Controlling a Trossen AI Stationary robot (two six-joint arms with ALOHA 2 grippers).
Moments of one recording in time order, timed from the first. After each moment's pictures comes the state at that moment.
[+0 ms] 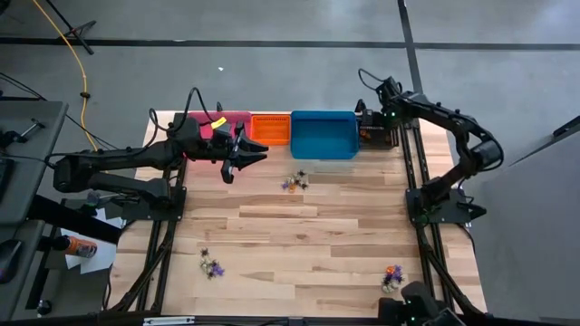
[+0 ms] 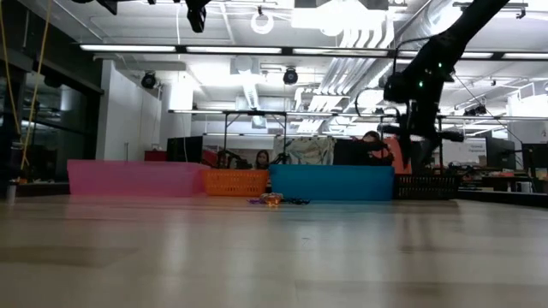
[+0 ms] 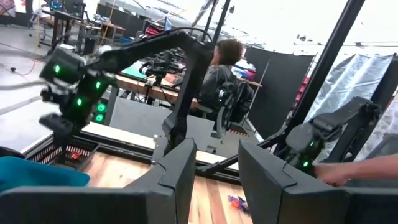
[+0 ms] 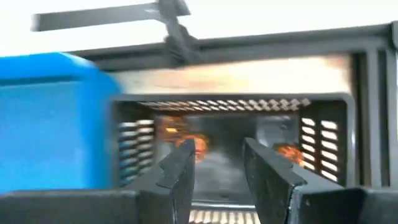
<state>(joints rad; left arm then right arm) 0.25 1.01 0.75 0.35 0.31 -0.33 -1.08 1.53 1.01 -0.67 0.03 0.54</state>
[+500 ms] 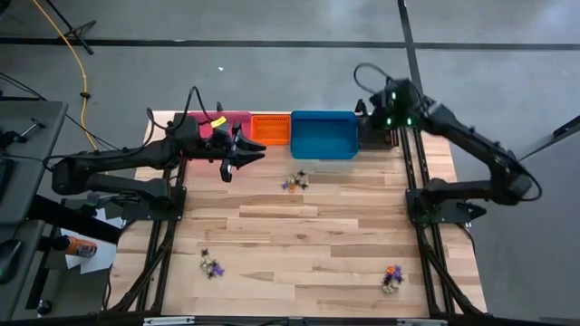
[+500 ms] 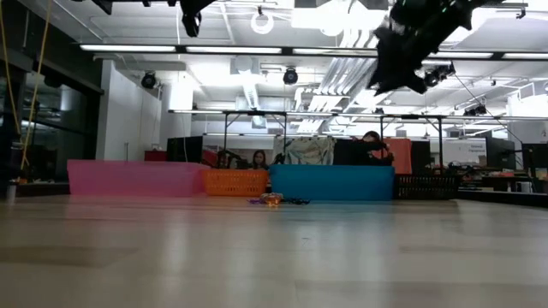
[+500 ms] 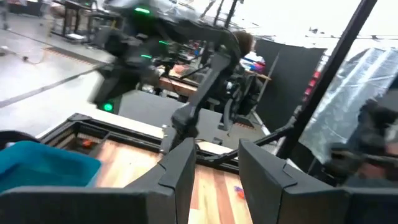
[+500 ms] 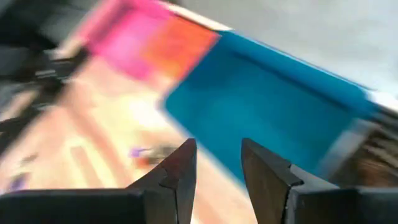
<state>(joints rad) 0.28 0.97 0.75 0.26 0.31 -0.32 -0.76 1.11 1.01 -0.60 -0.31 0.29</state>
